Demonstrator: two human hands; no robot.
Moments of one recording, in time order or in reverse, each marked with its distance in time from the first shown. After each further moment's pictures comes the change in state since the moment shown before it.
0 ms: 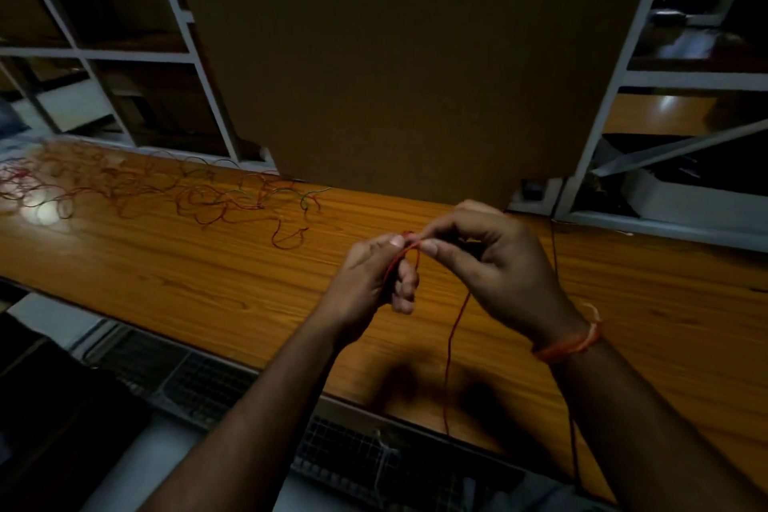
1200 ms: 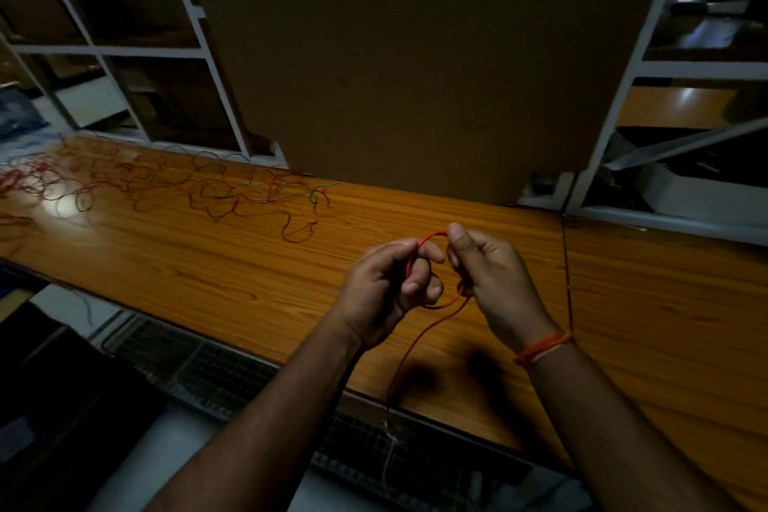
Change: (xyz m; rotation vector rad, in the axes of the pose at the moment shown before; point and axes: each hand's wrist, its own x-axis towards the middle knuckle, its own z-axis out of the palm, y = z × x) left_hand -0.004 -0.008 0.016 -0.425 -0.066 -0.049; right_hand -0.015 0.040 0.036 0.353 0.127 0.437
